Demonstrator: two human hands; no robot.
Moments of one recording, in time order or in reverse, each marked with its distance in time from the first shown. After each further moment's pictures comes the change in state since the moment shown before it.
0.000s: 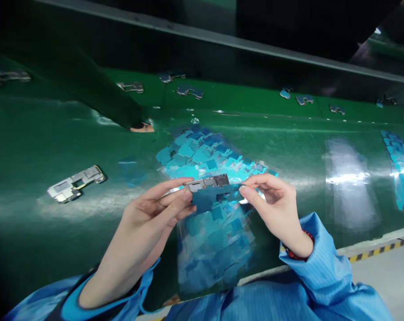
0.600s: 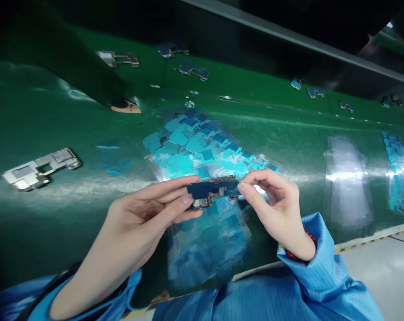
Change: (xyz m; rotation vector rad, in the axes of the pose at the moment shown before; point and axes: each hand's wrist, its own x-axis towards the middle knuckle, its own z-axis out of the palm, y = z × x) left_hand -0.007 0.000 0.003 0.120 -0.042 -0.027; right_hand -0.003 -0.009 -0.001 -0.156 -0.072 -0.027
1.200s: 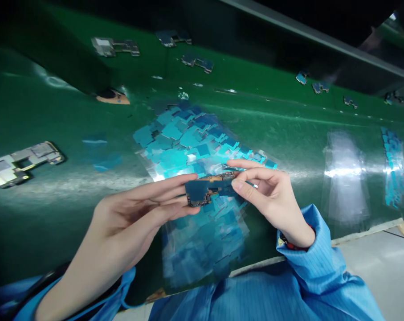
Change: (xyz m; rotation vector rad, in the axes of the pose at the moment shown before) left_hand -0.002 0.000 -0.003 0.075 -0.006 0.029; right_hand 0.009 0.013 -0.004 0.228 -0.216 0.154
